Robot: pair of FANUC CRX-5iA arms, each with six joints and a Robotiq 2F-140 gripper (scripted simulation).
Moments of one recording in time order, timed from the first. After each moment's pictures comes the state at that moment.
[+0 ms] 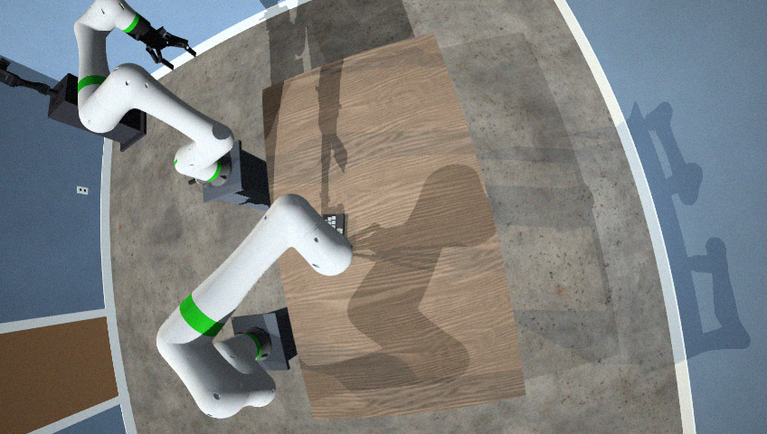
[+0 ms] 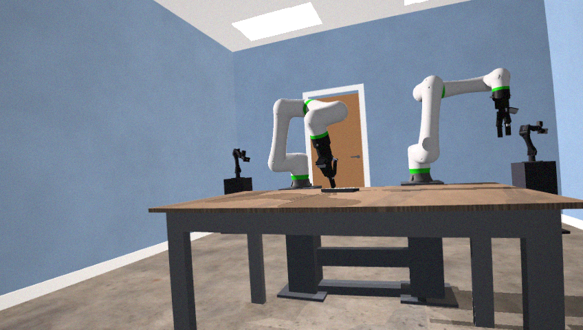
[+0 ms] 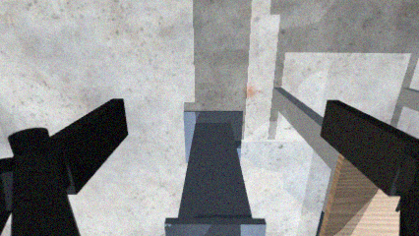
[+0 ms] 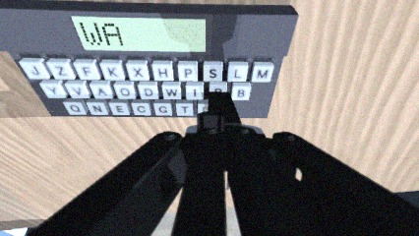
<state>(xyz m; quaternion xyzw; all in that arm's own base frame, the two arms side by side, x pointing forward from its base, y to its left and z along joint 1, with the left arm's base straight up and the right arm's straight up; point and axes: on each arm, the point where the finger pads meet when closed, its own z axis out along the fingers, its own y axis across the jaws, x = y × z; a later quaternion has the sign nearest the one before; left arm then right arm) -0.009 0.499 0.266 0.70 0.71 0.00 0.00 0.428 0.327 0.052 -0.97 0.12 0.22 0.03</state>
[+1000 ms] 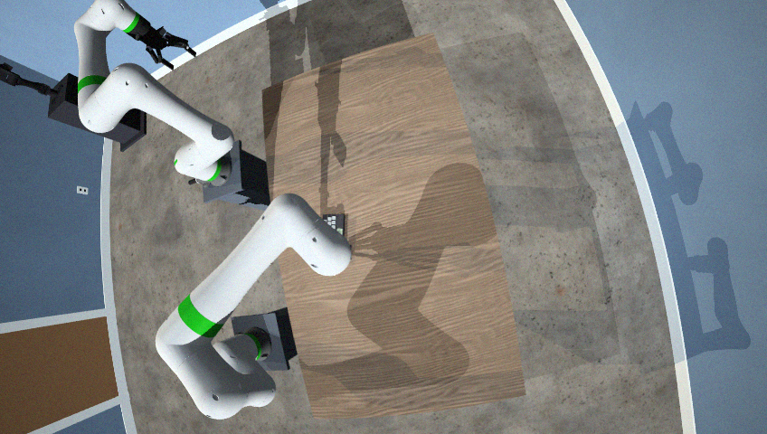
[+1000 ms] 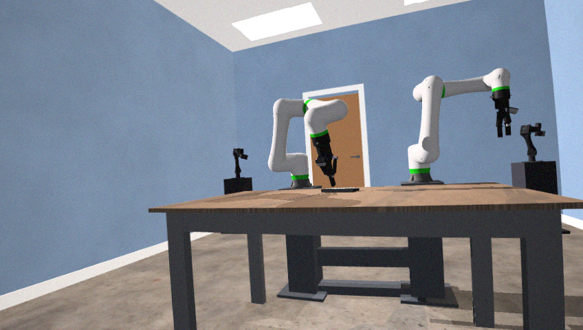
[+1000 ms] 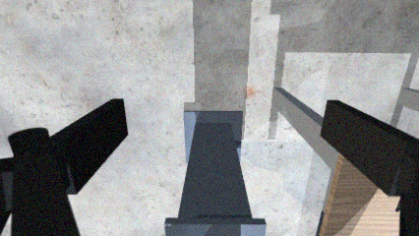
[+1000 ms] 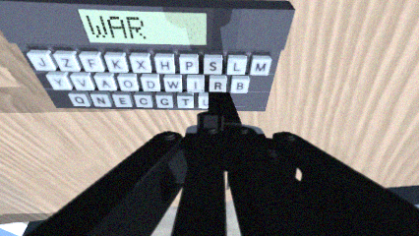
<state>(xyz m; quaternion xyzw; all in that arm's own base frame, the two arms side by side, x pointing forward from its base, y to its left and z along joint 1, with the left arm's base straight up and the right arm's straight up) -0.009 0.499 0.266 0.70 0.71 0.00 0.00 0.428 0.327 0.061 -0.97 0.11 0.21 0.03</state>
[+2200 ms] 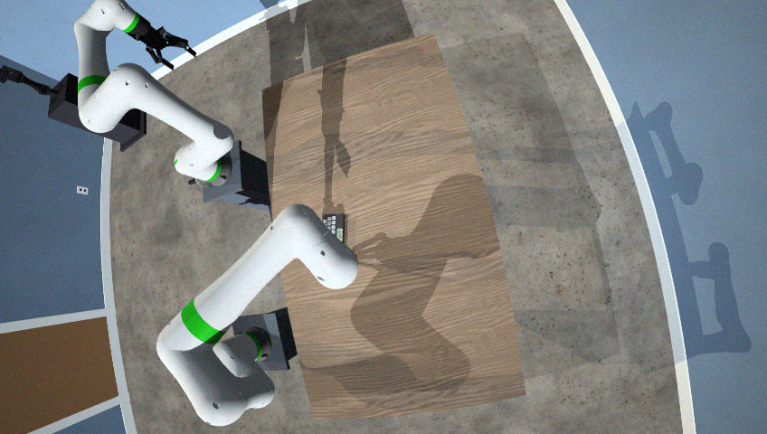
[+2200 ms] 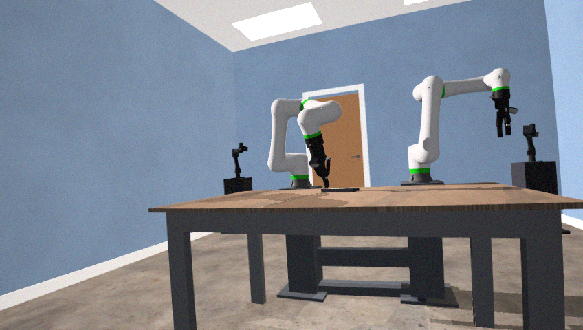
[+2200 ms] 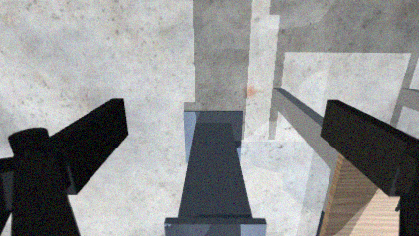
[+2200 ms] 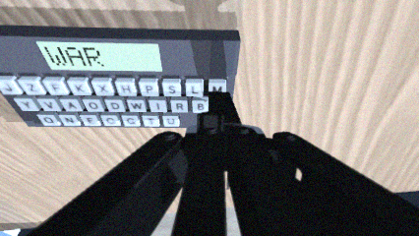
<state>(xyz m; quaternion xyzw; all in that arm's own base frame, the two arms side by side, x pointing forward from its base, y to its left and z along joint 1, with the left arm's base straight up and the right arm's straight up) -0.009 0.499 0.266 0.70 0.71 0.00 0.00 0.438 0.293 0.056 -0.97 0.12 0.22 0.03</state>
